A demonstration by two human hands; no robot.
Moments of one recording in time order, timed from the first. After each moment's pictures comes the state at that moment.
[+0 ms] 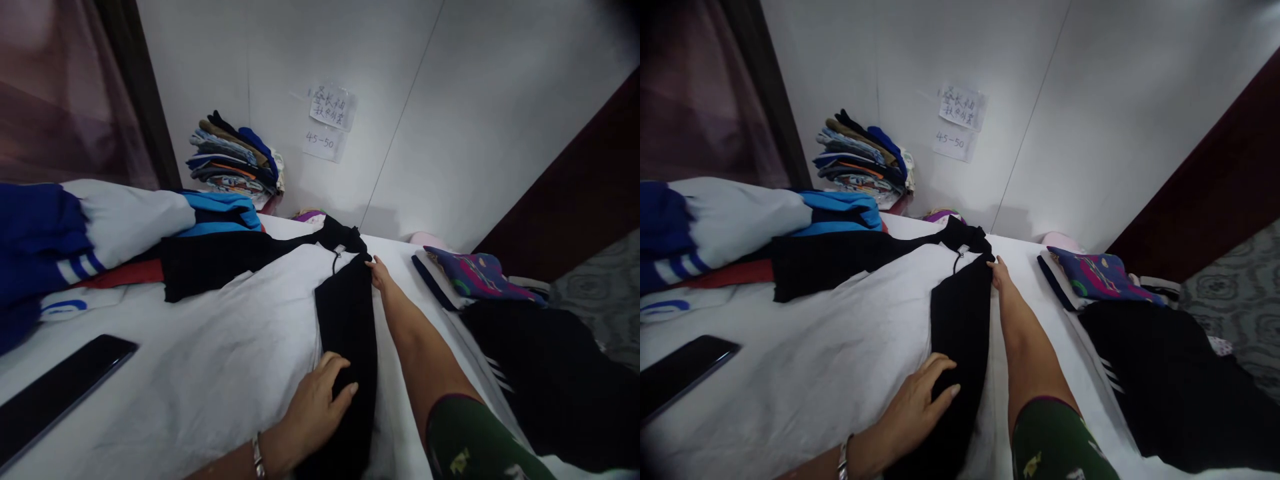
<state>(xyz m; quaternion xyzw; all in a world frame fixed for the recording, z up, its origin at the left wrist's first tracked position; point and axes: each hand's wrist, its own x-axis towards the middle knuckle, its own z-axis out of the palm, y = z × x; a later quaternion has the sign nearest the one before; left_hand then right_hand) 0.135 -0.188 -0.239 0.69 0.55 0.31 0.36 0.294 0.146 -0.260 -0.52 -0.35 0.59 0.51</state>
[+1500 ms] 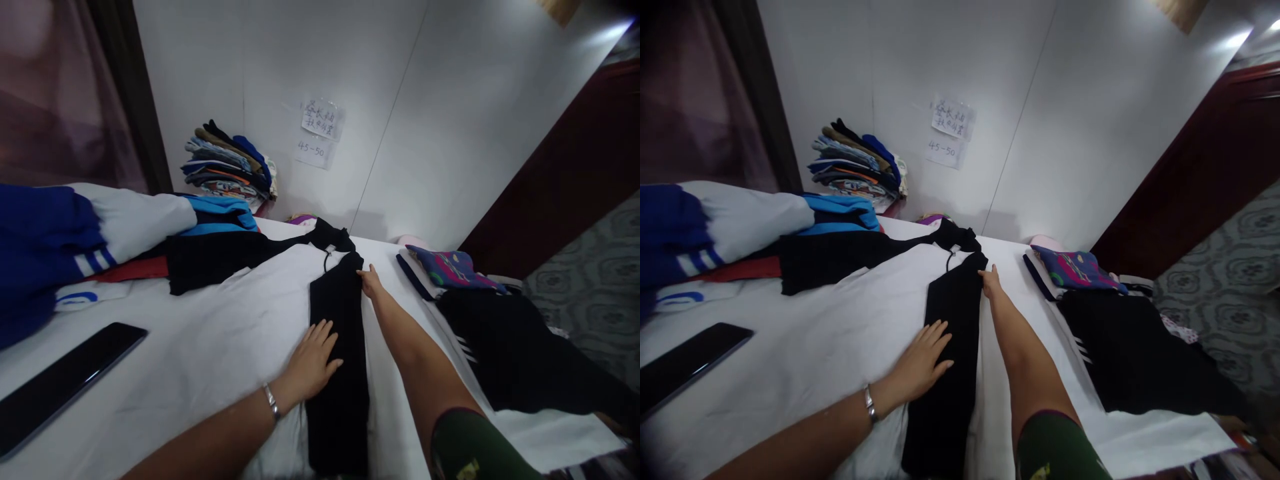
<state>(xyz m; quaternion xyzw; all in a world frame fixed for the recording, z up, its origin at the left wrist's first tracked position) 0.132 -0.169 -0.247 0.80 0.54 0.20 0.16 0.303 0.087 -0.259 -0.54 -0.35 0.56 0.52</state>
